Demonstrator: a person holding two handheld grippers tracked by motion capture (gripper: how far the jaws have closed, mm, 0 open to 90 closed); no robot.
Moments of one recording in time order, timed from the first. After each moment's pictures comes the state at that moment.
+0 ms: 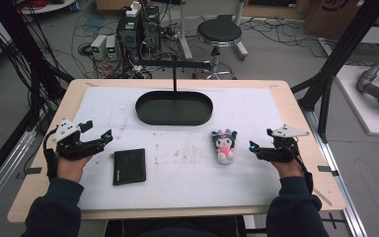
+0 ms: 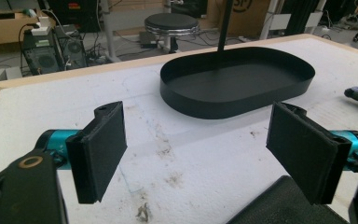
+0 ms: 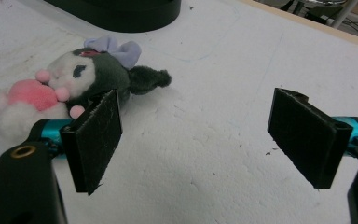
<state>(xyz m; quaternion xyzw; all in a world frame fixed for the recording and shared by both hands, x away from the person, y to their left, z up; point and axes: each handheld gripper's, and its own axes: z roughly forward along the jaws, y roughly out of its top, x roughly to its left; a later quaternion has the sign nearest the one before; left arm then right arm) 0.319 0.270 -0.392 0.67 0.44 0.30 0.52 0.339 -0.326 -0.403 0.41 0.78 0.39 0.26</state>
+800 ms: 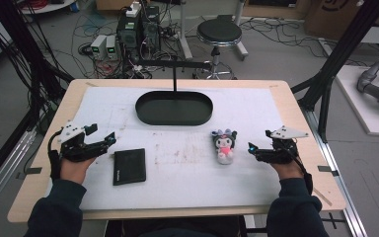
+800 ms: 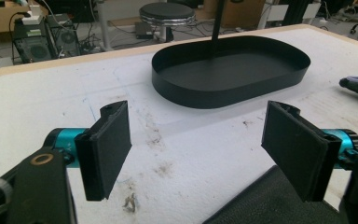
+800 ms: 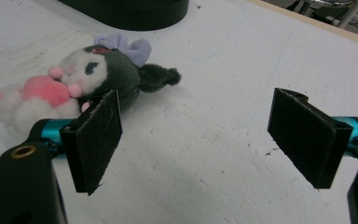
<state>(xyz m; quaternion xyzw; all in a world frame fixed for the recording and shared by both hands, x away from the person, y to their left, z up) 0.317 0.263 -0.398 0.68 0.44 0.28 0.51 0.335 -0.322 -0.403 0.40 0.79 0.39 0.26</state>
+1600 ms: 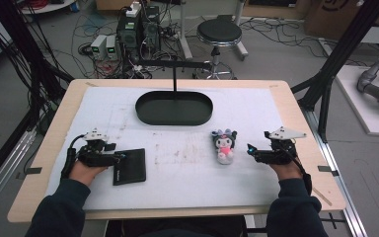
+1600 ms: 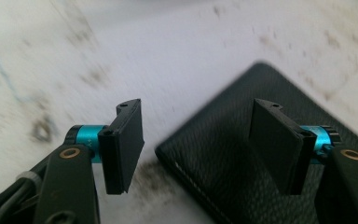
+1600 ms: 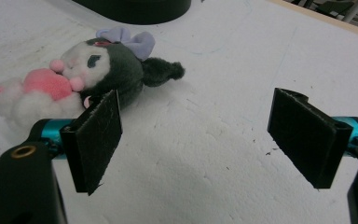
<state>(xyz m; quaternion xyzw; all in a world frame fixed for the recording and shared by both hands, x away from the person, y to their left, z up) 0.337 0.247 -0.445 0.79 0.44 0.10 0.41 0.335 -0.321 -0.406 0.40 0.79 0.39 0.25</state>
